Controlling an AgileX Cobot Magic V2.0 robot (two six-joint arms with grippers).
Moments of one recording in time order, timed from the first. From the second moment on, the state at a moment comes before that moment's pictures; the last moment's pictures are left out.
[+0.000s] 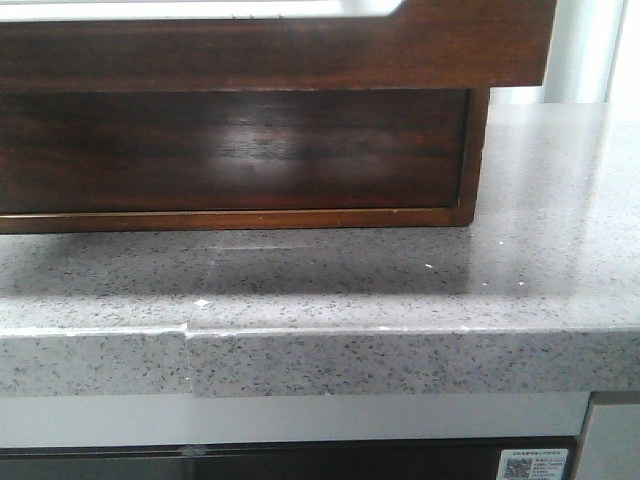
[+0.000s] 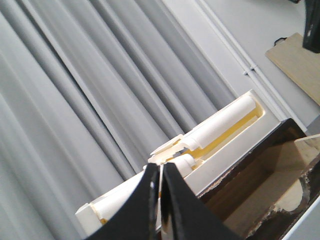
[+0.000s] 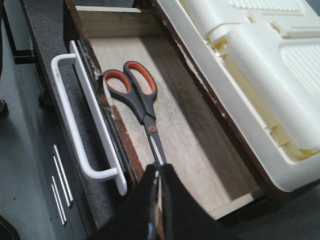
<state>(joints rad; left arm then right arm) -0.43 0.16 -0.34 0.77 -0.27 -0.21 0.70 0.97 -1.34 0.11 0.93 -0.59</state>
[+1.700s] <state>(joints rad) -0.43 0.00 -0.14 0.29 0.22 -0.34 0.70 0.21 -0.37 0.12 0.58 -0.48</state>
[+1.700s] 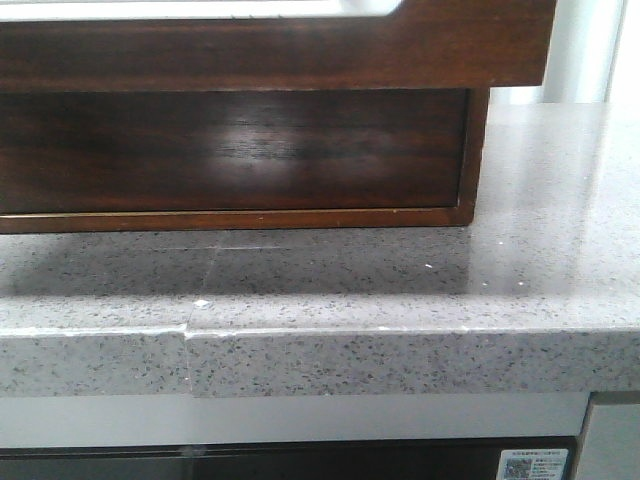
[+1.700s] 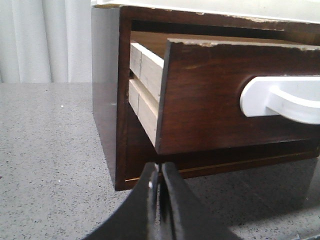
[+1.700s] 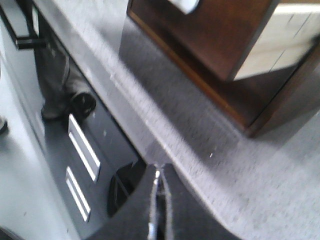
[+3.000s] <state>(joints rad) -0.29 0.00 0.00 0.07 0.12 -0.28 0.70 0.21 -0.36 0.12 0.62 -0.48</state>
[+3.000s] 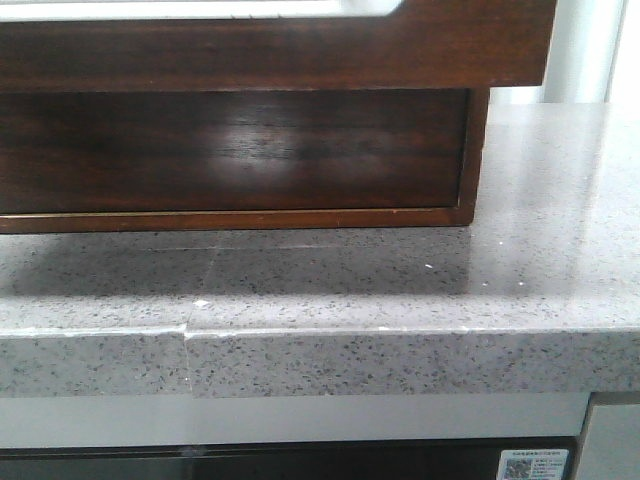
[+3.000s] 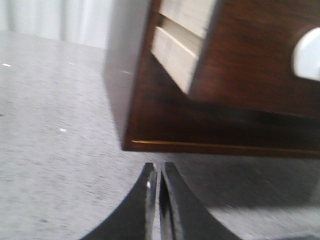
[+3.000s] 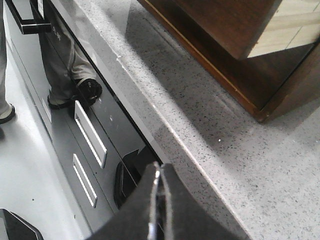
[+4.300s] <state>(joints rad) 0.02 0.00 0.00 -0.03 0.33 -0.05 0.70 0.21 -0.36 0.12 0.62 -0.48</state>
